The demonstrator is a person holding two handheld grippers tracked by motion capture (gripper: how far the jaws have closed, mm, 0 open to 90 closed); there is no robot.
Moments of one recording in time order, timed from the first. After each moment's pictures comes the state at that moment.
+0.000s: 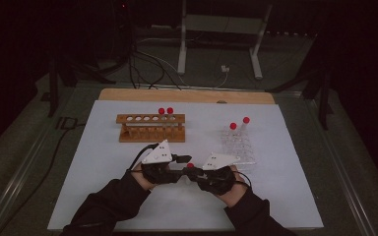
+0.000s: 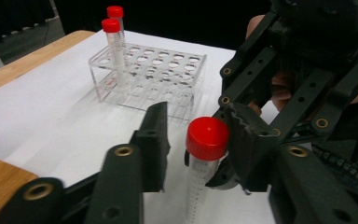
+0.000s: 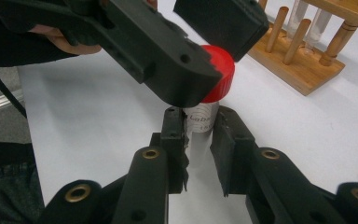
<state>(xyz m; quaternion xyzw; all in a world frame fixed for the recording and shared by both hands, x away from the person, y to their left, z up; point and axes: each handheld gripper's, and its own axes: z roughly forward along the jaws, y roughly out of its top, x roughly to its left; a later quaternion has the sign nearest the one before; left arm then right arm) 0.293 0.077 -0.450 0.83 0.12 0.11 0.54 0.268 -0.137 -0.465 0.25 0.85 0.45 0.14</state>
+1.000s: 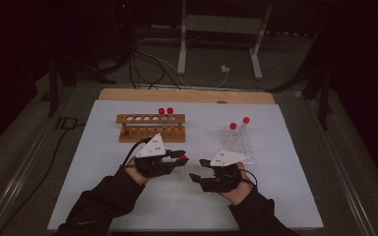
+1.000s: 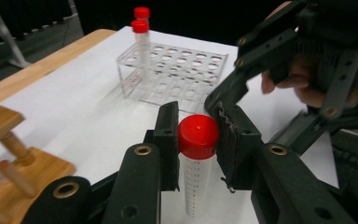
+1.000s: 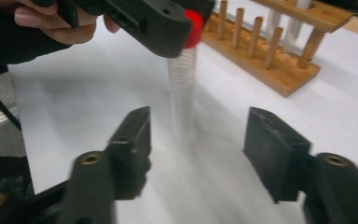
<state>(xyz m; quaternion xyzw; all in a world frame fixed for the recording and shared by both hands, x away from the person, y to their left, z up) 0.305 0.097 -0.439 0.82 0.15 0.13 0.53 0.271 -0.153 -0.459 0.27 0.83 0.47 0.15</state>
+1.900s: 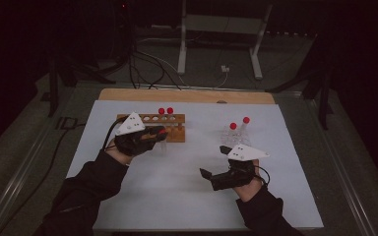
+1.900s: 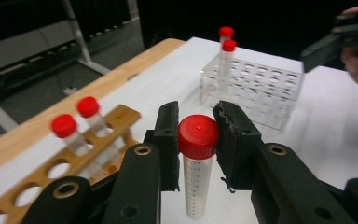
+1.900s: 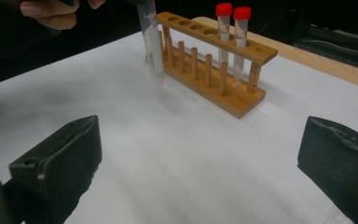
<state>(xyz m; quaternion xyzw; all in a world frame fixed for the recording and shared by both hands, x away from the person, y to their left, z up) 0.339 0.142 -0.404 0.80 0.21 0.21 0.52 0.272 -0.182 -0.443 0.30 0.78 0.51 0.19</state>
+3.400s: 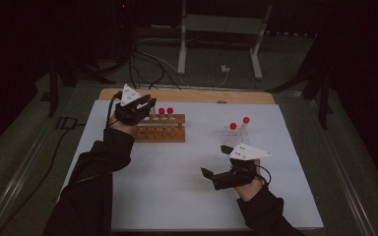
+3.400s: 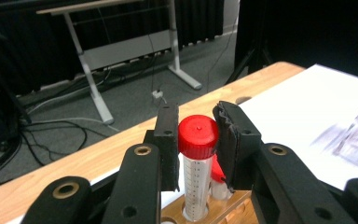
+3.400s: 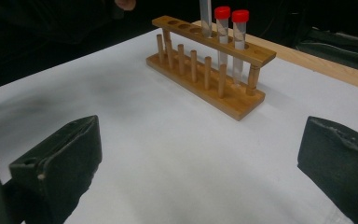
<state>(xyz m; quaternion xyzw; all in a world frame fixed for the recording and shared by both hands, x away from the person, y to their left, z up) 0.423 0.150 -0.410 0.73 0.35 0.32 0.50 0.274 -0.186 -0.444 0.30 0.78 0.52 0.19</state>
